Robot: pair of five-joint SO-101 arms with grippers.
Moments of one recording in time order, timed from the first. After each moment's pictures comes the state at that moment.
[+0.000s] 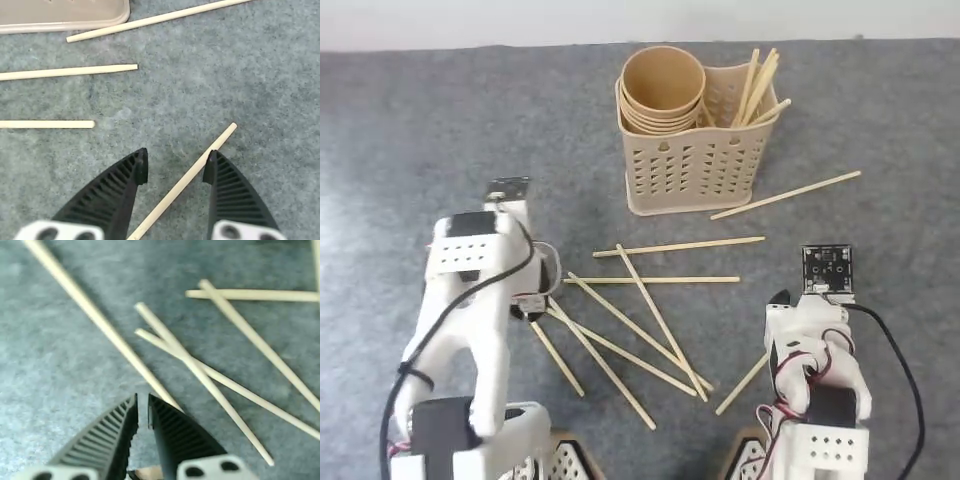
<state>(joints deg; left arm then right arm) -10.8 -13.8 39.3 84.6 9.1 2.5 -103.5 95.4 61.0 4.3</state>
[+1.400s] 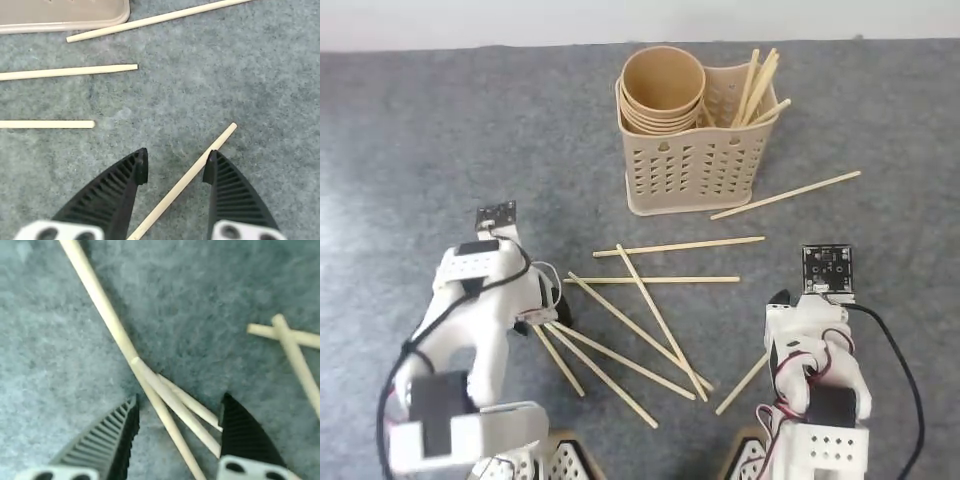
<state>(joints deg) -12.2 -2.2 48.5 66.2 15.5 2.5 -103.5 95.4 61.0 4.3</state>
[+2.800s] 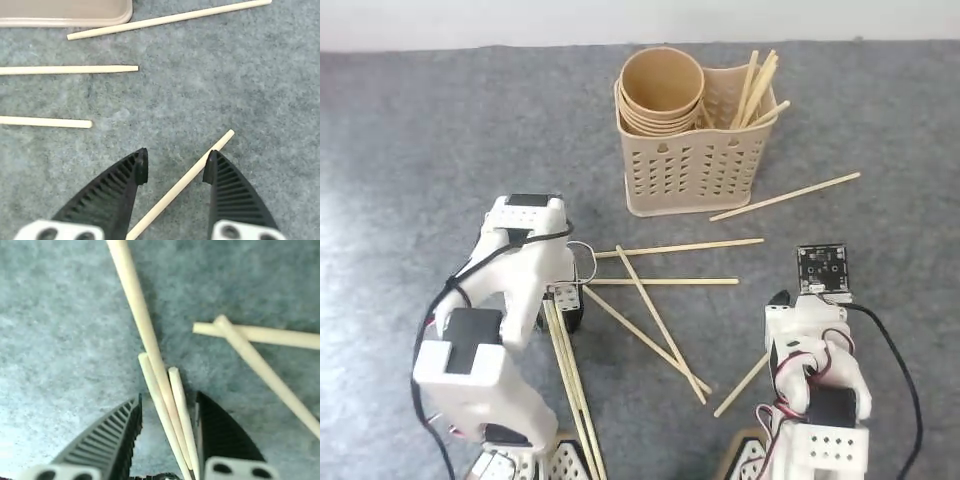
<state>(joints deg) -1.0 13.8 28.5 84.8 18.0 2.5 -103.5 95.4 61.0 7.6</state>
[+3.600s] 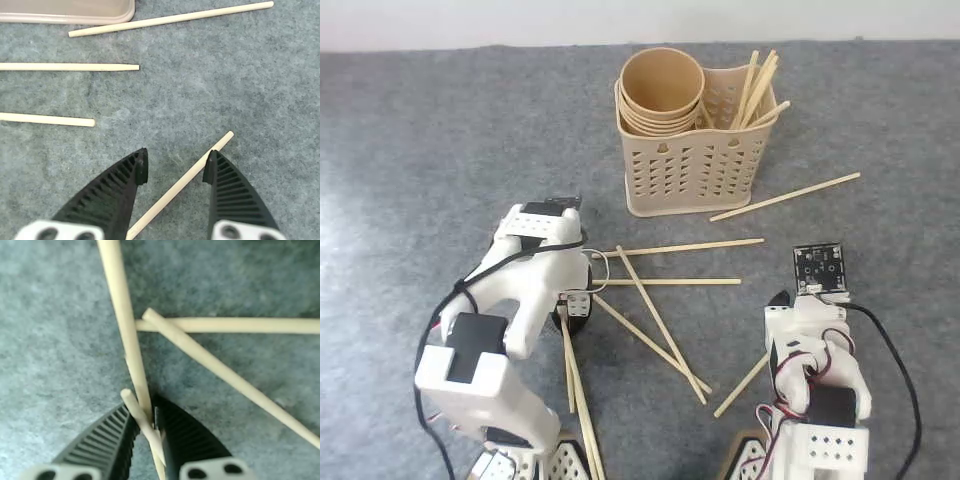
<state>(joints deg) 2.6 12.3 32.4 80.7 18.4 2.5 -103.5 95.4 61.0 8.7</state>
